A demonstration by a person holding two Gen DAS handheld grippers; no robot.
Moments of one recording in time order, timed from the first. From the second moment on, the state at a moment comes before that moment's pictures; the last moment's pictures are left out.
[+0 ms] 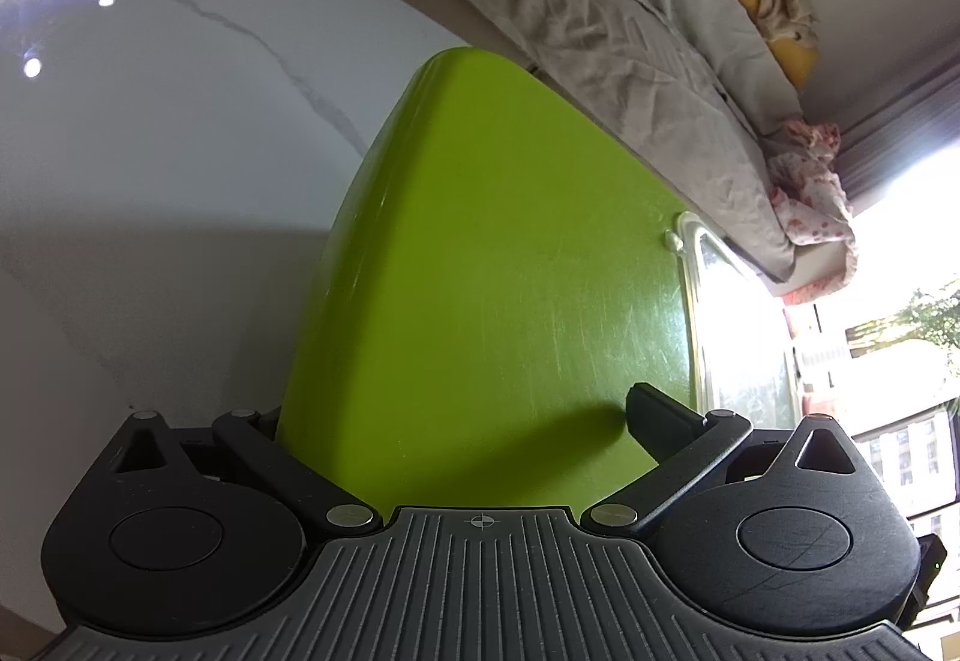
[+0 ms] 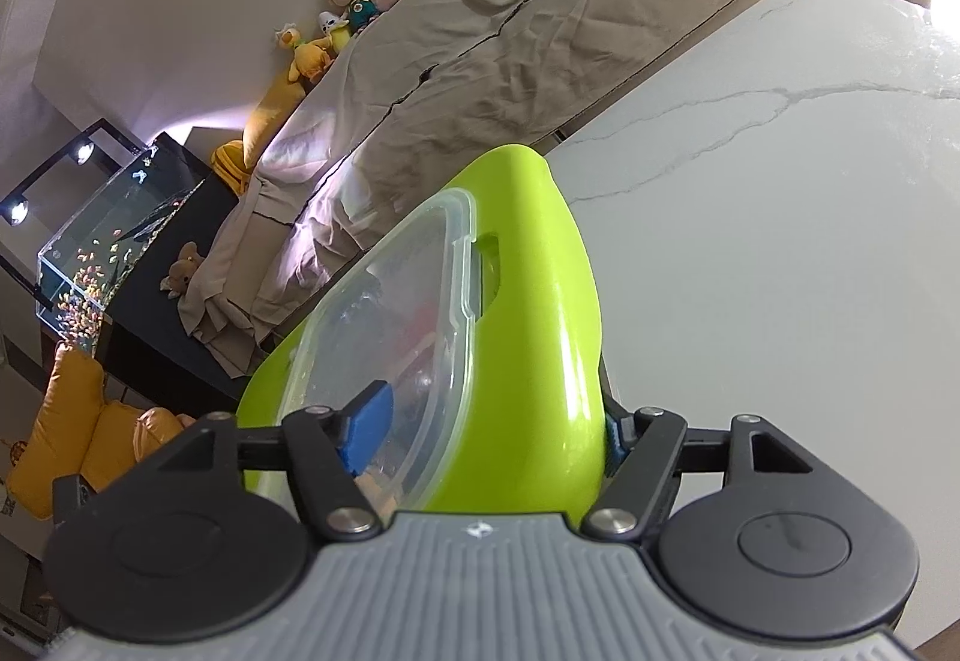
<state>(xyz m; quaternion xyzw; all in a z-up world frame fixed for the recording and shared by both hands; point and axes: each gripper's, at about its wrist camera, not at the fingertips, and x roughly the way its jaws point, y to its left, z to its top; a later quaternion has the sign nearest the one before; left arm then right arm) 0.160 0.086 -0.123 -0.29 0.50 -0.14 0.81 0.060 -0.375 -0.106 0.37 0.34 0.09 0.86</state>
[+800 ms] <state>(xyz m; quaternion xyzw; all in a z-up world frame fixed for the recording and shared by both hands) 0.036 0.026 -0.024 -0.14 0.50 -0.08 0.85 -0.046 -0.292 0.002 0.17 0.37 0.03 0.91</state>
